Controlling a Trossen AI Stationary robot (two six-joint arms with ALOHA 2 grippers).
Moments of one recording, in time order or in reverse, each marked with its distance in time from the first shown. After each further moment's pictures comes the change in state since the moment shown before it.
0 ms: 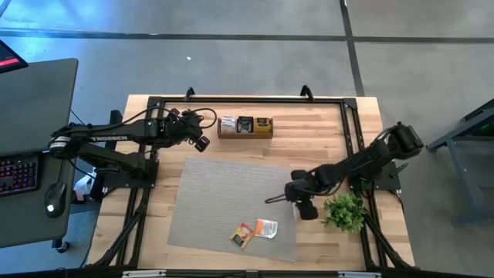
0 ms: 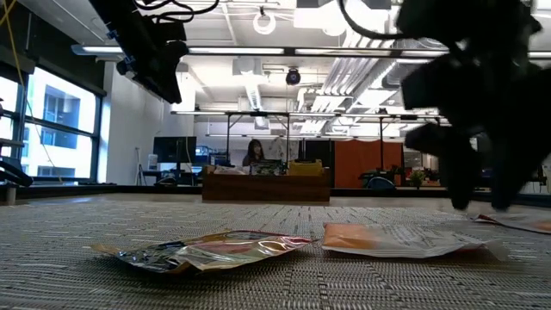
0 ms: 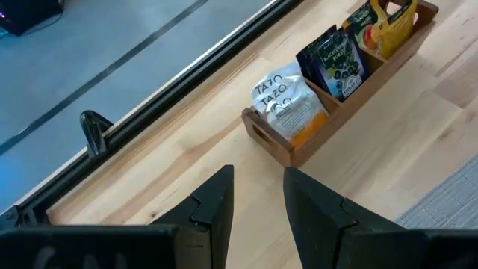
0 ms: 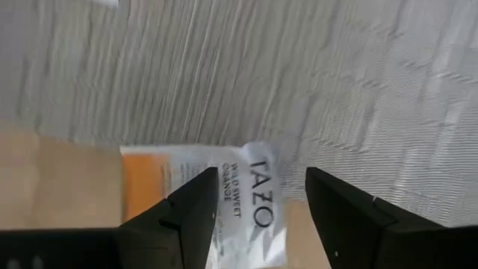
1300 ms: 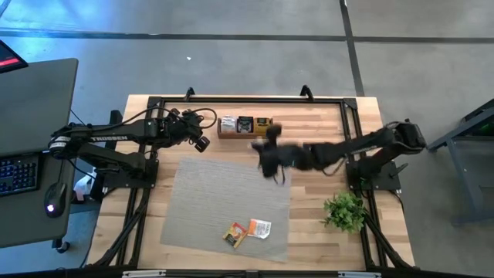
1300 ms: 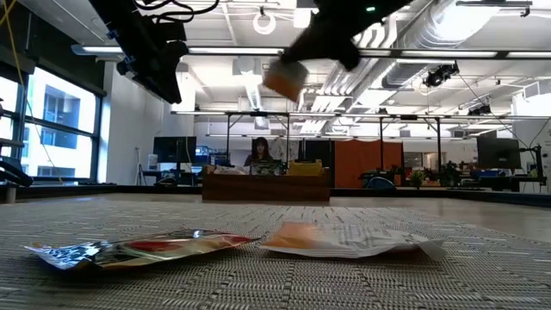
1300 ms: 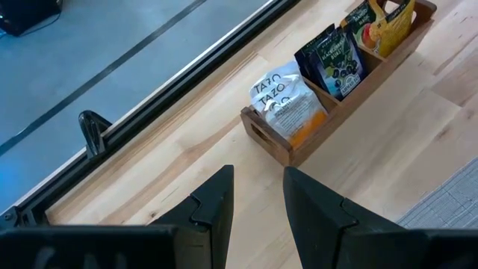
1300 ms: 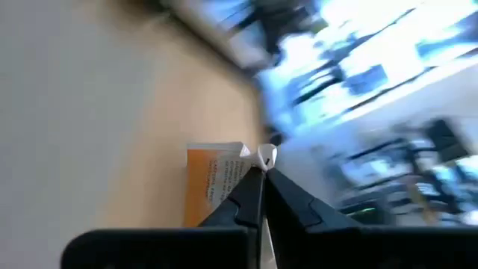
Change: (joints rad) left arm 0.000 0.000 0.000 0.000 0.004 0.004; right arm -0.211 -0.048 0.235 0.564 0.618 -0.859
